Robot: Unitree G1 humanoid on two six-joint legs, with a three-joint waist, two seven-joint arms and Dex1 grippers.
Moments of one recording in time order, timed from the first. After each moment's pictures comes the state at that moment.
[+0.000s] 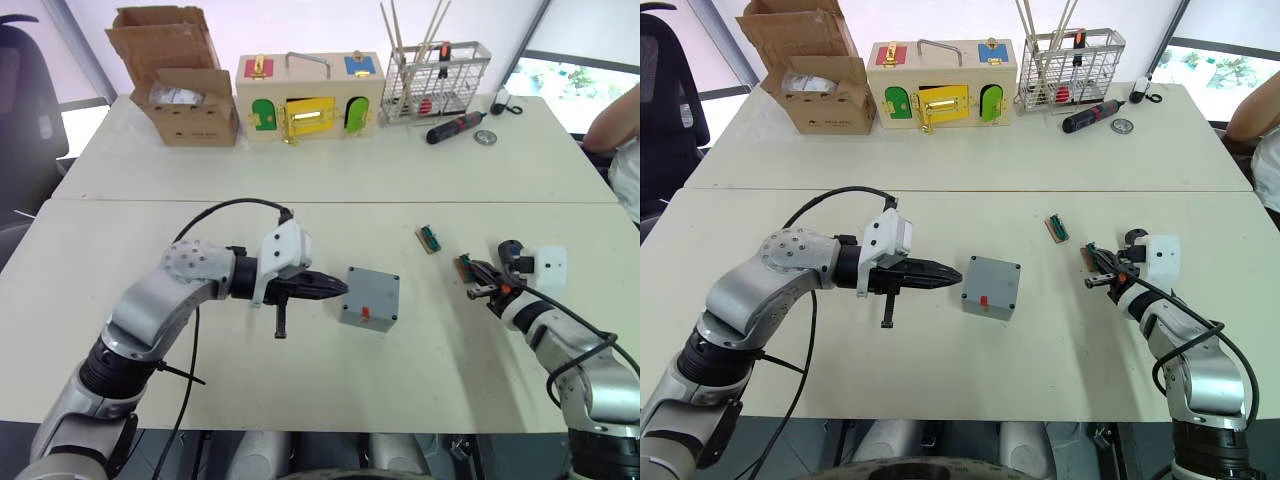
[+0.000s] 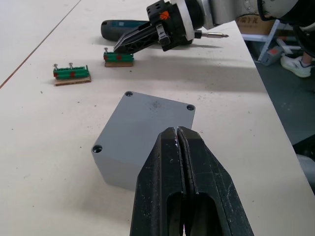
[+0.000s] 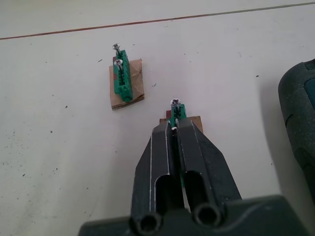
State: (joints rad) left arm -0.48 0.61 -0.25 -0.43 -0.47 0.66 -1.04; right arm 0.02 -0.51 -0.30 -0.30 0.36 0.60 0.37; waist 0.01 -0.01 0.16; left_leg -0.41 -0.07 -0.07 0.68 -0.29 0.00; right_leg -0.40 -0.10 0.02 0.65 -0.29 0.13
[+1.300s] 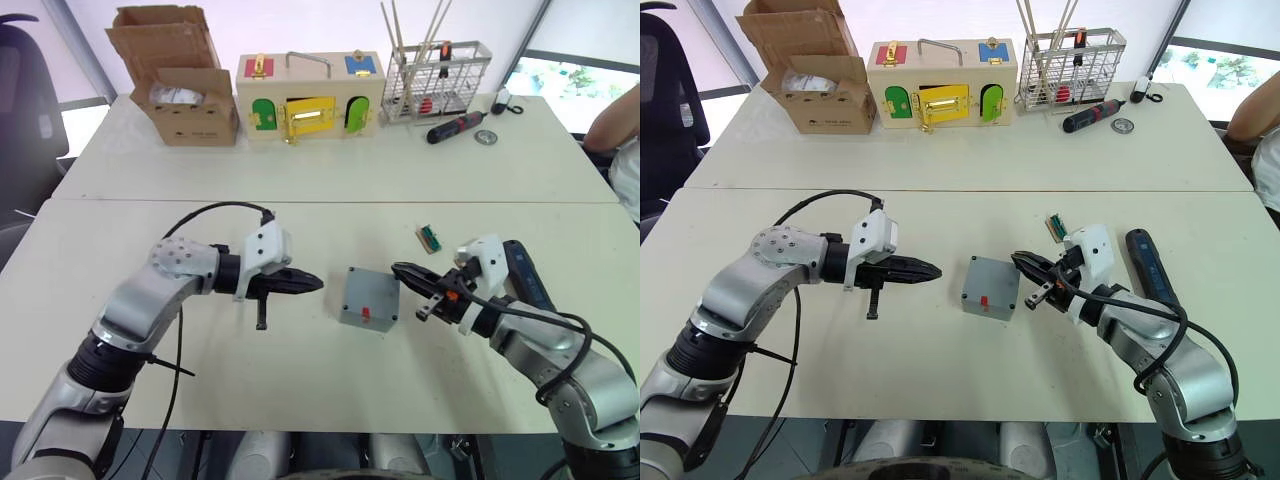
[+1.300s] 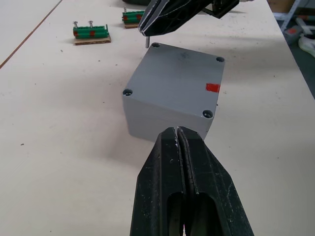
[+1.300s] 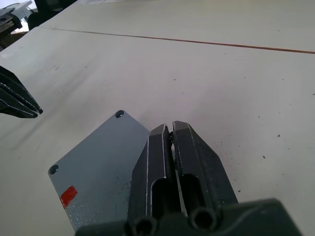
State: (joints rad) left arm -0.47 0.67 -0.25 -0.30 -0.40 0.54 -1.10; right arm -0.01 -0.57 -0.11 -0.64 0.55 0.75 0.49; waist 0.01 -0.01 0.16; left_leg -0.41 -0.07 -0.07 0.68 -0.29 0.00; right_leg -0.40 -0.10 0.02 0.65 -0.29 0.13
